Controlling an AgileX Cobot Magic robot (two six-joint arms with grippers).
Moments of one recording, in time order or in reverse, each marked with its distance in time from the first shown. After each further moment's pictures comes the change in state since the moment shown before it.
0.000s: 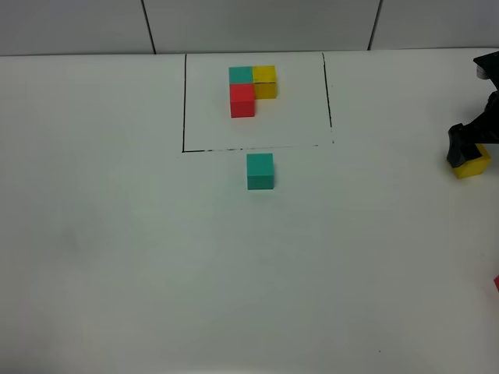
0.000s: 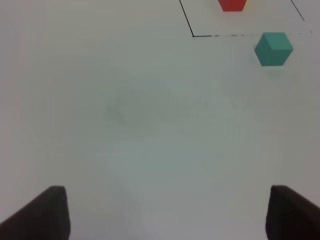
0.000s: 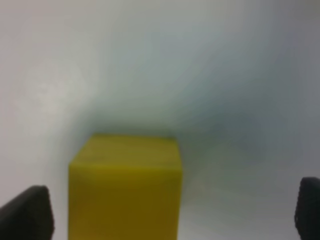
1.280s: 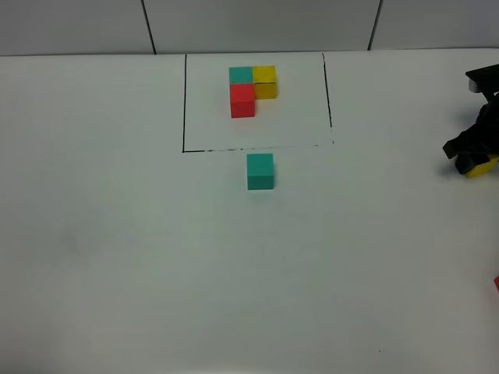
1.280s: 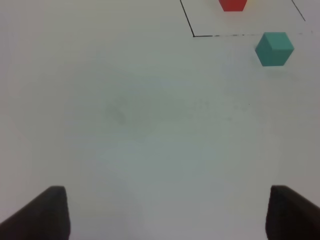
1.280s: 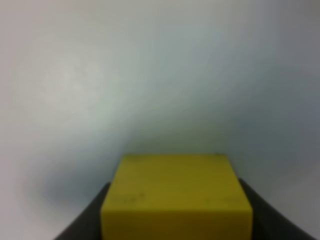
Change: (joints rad) left arm 0.000 0.002 0.000 0.001 0.000 0.000; right arm 0.001 0.065 -0.004 0.013 -0.009 0.012
